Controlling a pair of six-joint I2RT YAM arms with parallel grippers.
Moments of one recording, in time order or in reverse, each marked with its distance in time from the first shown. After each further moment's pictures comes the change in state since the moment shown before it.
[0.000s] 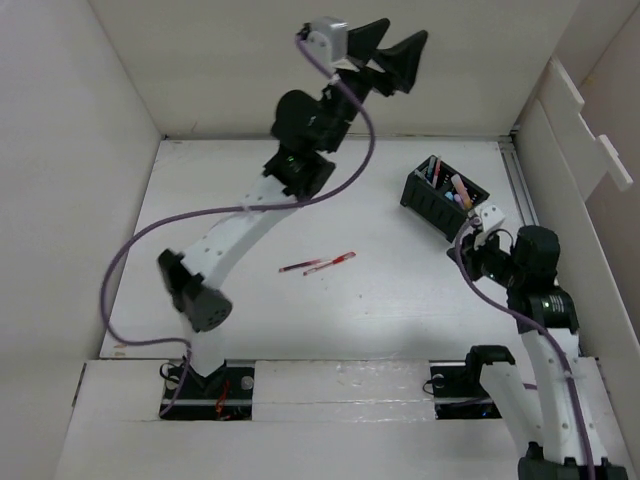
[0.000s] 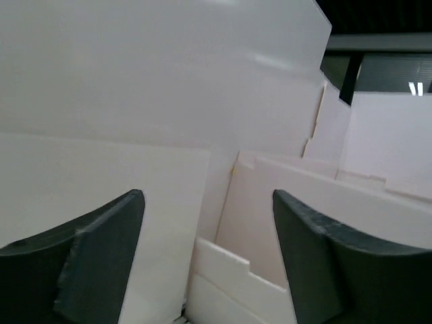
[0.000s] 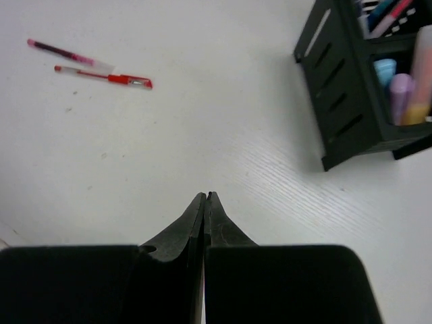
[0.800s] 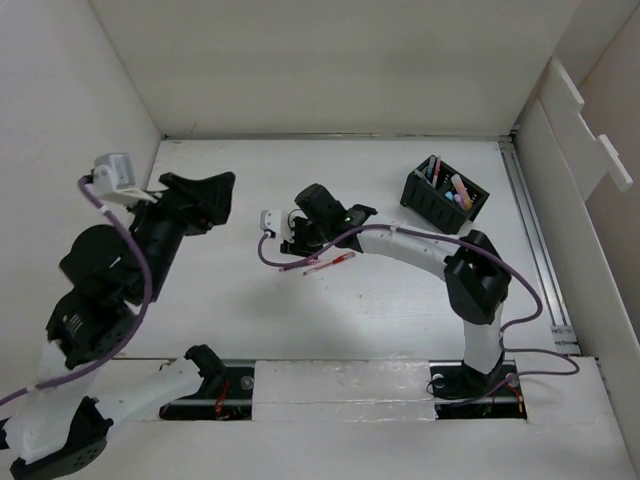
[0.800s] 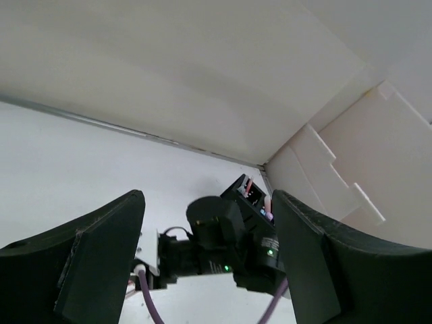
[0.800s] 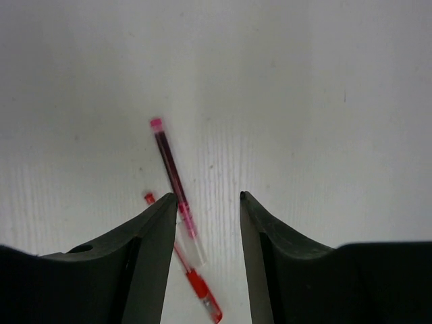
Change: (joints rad) left arm 0.031 -1.148 -0.766 -0.984 -0.429 -0.293; right arm 0.925 1.297 0.708 0.269 0.312 -0.344
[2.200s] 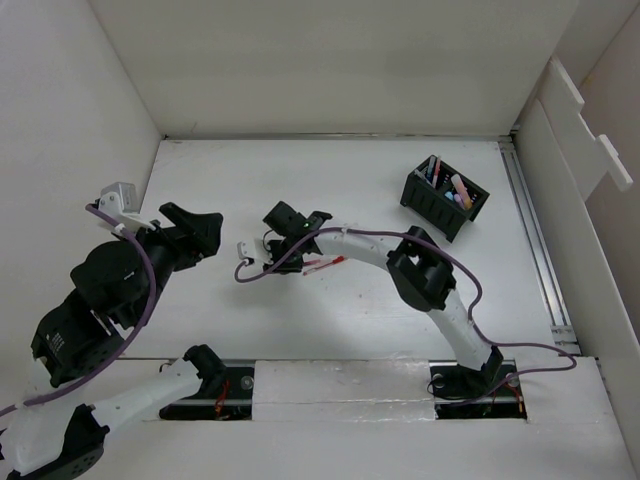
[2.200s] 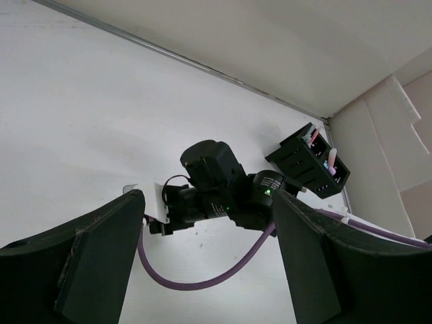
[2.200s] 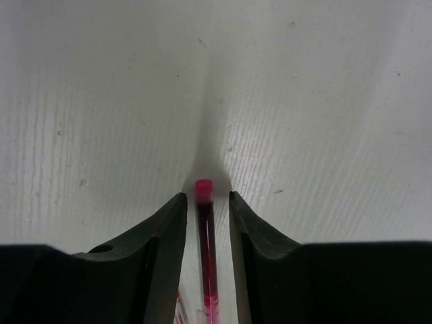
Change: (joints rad) left arm 0.000 -0.108 -0.019 -0.404 -0.087 -0.143; right arm 0.057 0.403 0.367 -0.236 -0.062 -0.181
